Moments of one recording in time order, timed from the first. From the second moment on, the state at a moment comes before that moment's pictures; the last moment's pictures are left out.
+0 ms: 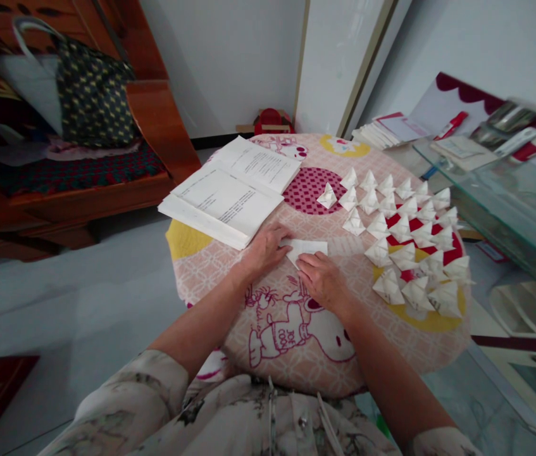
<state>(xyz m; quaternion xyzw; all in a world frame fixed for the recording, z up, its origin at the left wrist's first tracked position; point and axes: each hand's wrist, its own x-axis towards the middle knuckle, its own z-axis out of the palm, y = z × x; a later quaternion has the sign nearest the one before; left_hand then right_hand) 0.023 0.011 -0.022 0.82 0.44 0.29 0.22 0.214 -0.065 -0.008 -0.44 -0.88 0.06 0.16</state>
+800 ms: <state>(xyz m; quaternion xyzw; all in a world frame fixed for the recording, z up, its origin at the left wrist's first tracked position) 0.022 0.015 -0.027 0.84 0.43 0.28 0.18 0.197 -0.060 0.007 -0.47 -0.88 0.03 0.06</state>
